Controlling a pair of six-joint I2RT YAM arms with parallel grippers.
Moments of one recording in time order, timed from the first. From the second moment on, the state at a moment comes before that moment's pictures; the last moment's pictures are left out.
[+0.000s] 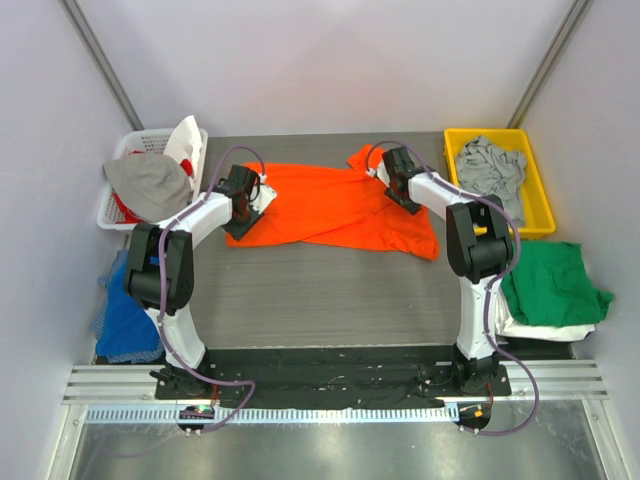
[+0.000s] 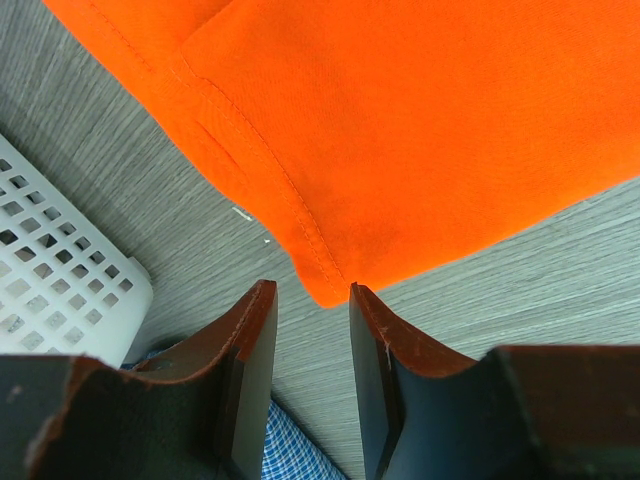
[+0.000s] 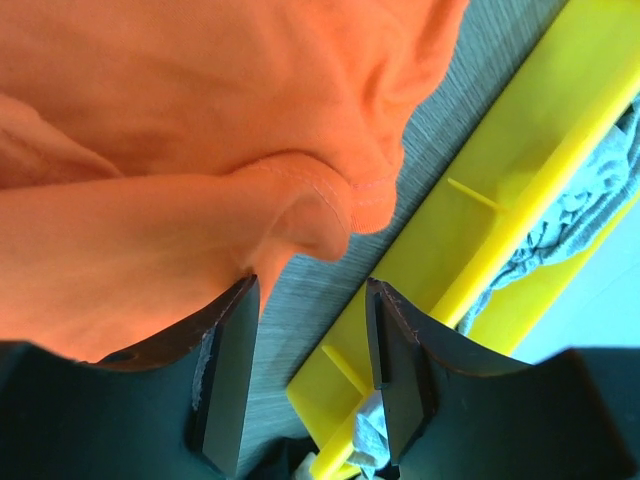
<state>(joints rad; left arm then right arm) -0.25 1.84 1.28 -0.62 -0.20 0.50 0.29 2.12 1.57 -0.50 0.52 -0.65</state>
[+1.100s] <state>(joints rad) -0.25 1.94 1.41 -0.57 -0.24 0.49 0.30 1.81 1.35 -0.62 0.23 -0.45</state>
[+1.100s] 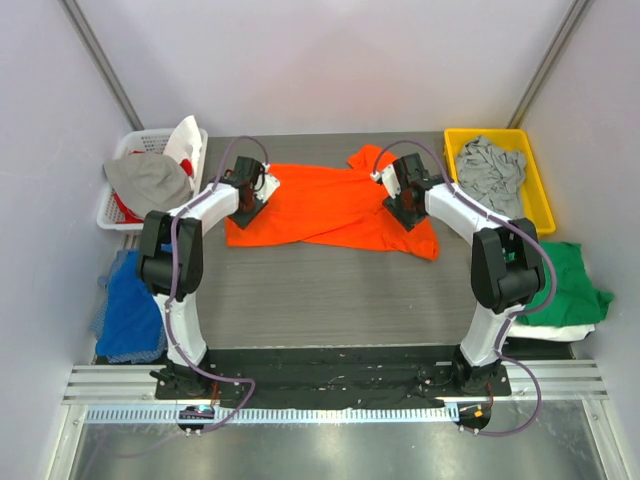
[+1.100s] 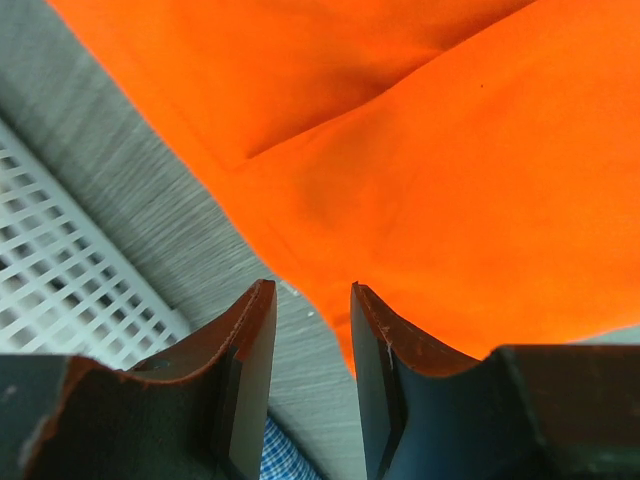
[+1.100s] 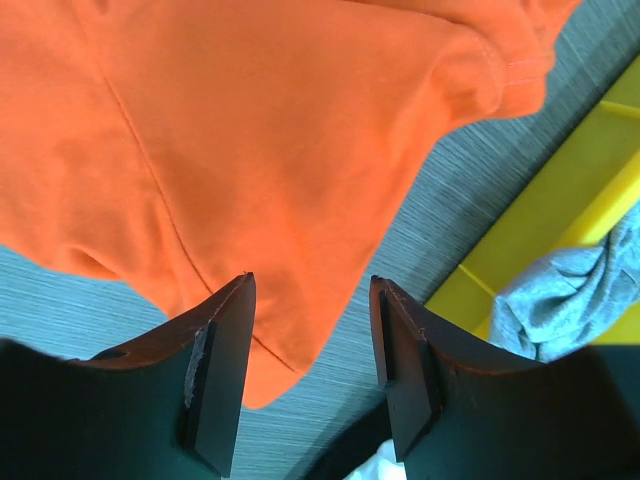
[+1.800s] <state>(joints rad) -0.25 2.07 1.48 -0.56 -0.28 0.50 0.30 1.89 1.25 -0.50 0.19 -0.46</state>
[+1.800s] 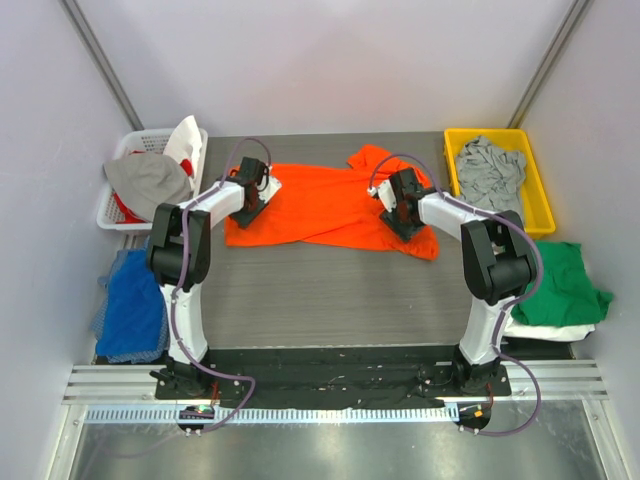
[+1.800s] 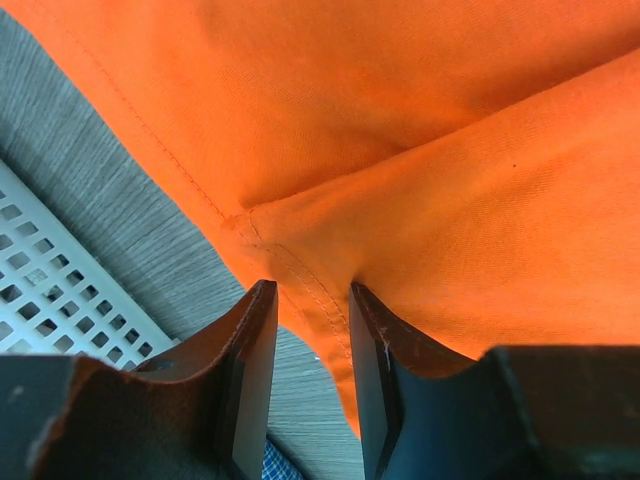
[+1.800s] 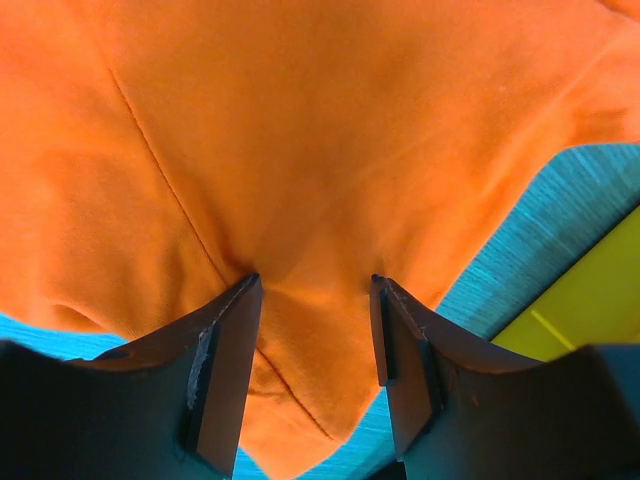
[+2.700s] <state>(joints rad) -0.26 2.04 1.38 -0.42 -0.39 0.55 0.31 1.70 0.97 -0.35 0.27 -0.51</state>
